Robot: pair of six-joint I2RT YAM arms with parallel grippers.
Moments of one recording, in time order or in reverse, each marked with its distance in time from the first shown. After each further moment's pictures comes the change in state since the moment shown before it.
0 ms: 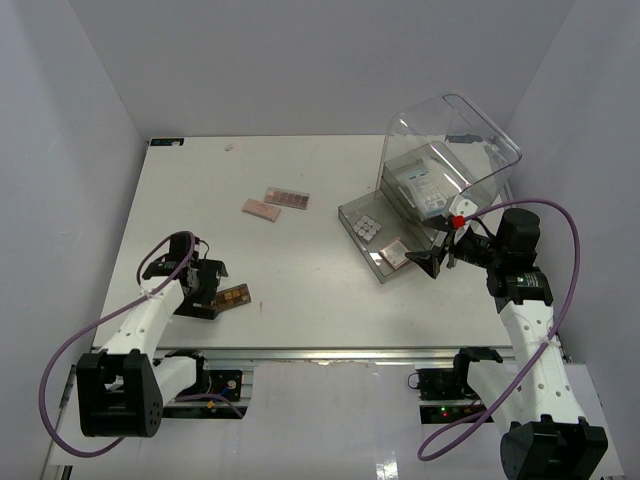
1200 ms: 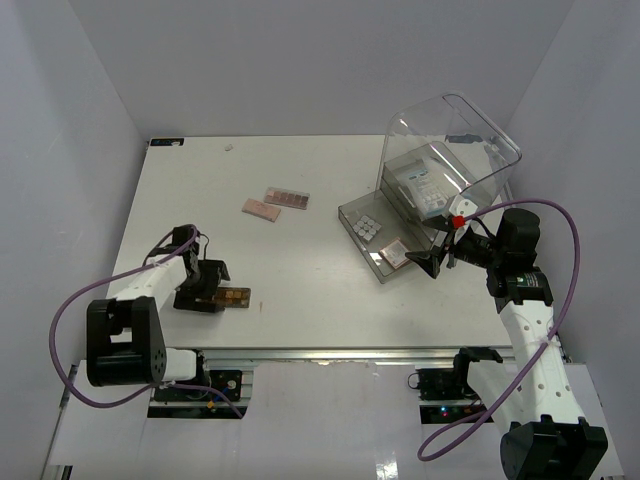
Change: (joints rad) left arm 0.053 0.242 0.055 0.057 0.042 0.034; right arm 0.000 -0.001 0.000 0.000 0.005 -0.001
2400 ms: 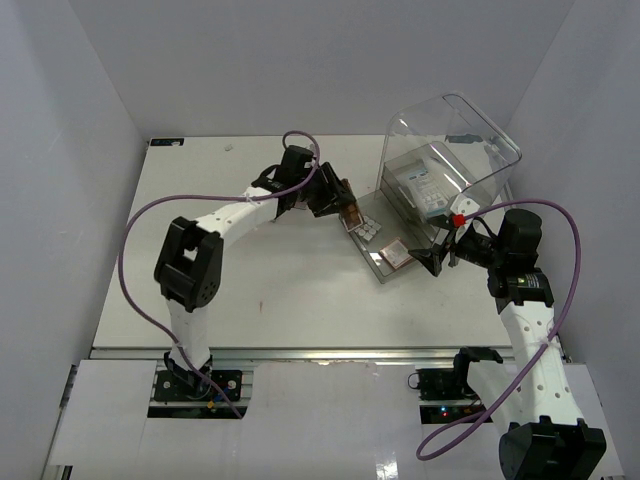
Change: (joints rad) left arm -0.583 0.595 0.844 0.498 0.331 0.455; right arm -0.012 -0.006 -0.002 0.001 0.046 -0.005
